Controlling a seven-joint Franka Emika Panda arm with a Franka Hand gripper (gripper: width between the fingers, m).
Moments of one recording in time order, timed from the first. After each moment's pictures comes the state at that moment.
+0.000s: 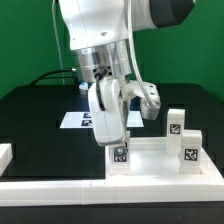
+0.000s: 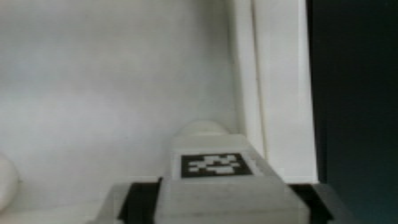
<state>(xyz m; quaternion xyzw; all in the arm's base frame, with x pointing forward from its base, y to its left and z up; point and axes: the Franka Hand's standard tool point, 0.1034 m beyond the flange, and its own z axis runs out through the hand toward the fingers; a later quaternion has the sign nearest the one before) 0.626 0.009 0.067 -0.66 0.74 0.04 0.09</state>
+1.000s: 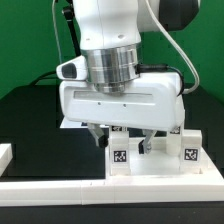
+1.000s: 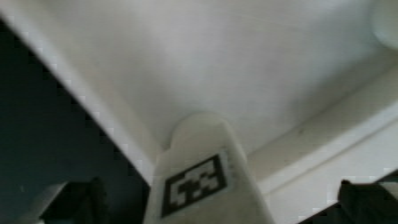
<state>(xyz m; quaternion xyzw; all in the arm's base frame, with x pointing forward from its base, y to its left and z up) 0.621 0.008 0.066 -0.98 0.19 -0.01 0.04</state>
